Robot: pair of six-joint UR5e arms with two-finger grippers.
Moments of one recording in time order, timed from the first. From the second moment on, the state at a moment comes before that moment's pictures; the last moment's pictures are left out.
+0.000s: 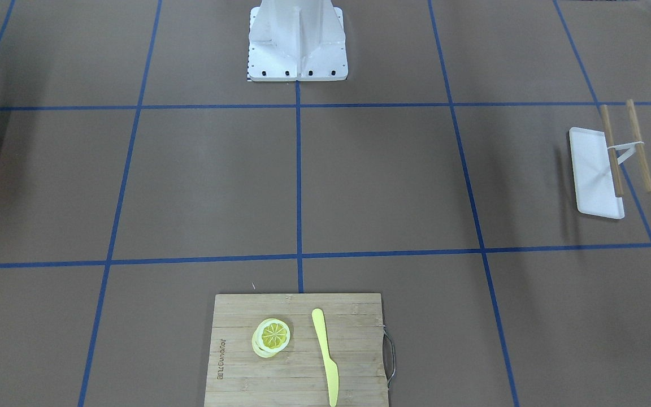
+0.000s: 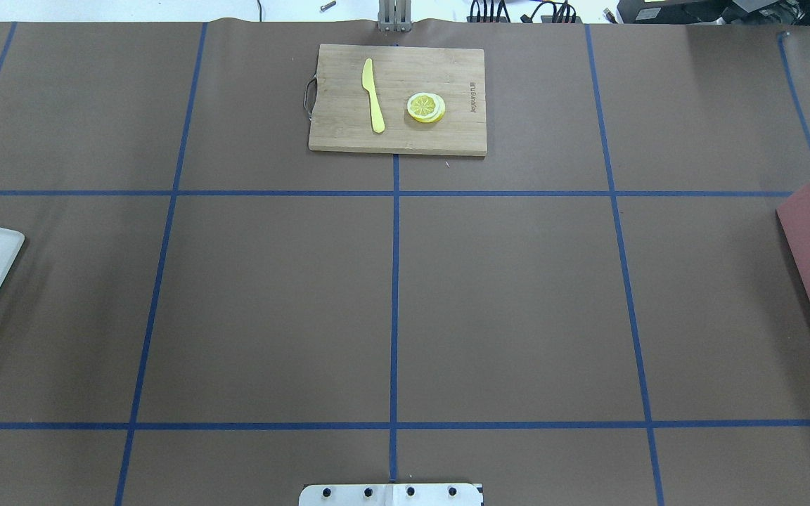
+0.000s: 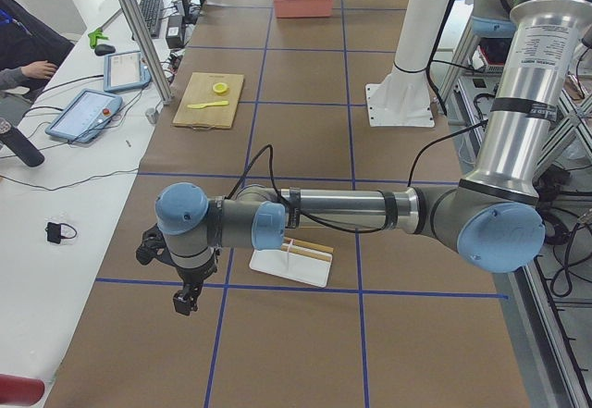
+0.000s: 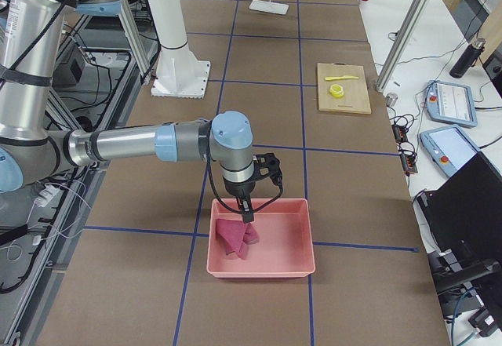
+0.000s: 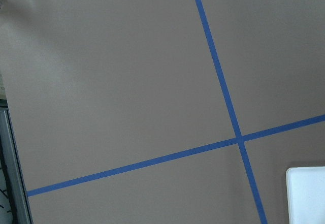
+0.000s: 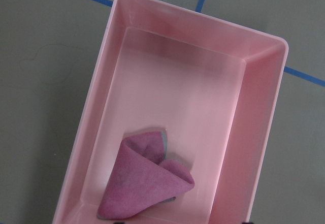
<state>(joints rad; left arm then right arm) -1.69 -1.78 -1.38 -1.61 -2.29 0.32 1.61 -1.86 2.03 -1.65 2.24 -0.29</state>
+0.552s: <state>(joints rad) -1.69 -1.76 -1.38 -1.58 -2.29 0.31 1.63 -1.78 1.91 -1.62 2.12 -0.26</state>
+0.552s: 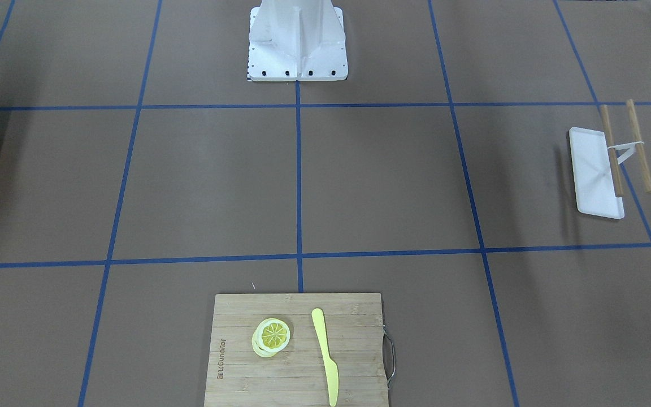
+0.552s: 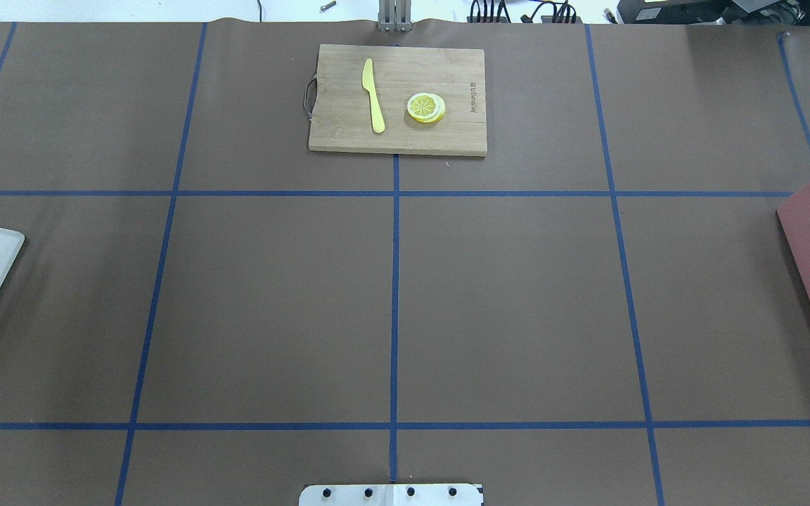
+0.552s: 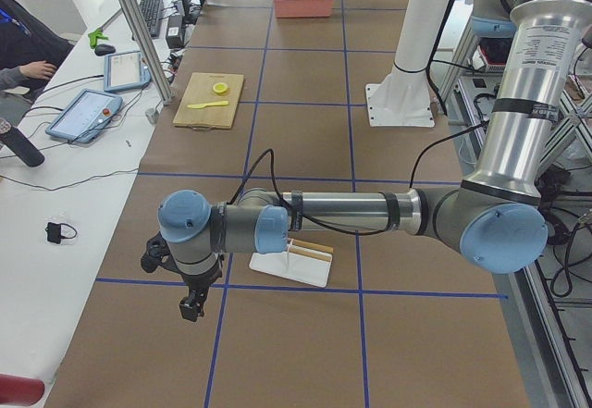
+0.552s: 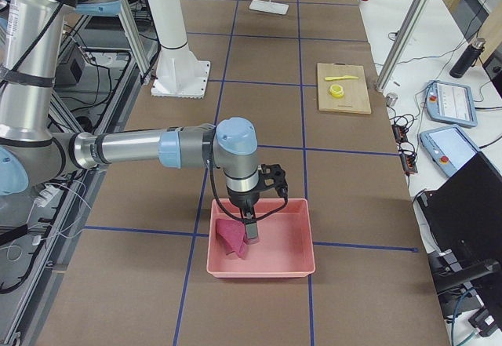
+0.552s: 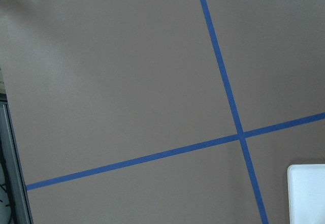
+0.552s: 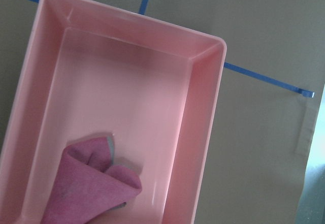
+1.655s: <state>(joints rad) -1.69 -1.69 -1.38 -1.56 -2.29 0.30 1.54 -1.57 1.51 -1.47 2.25 -0.17</state>
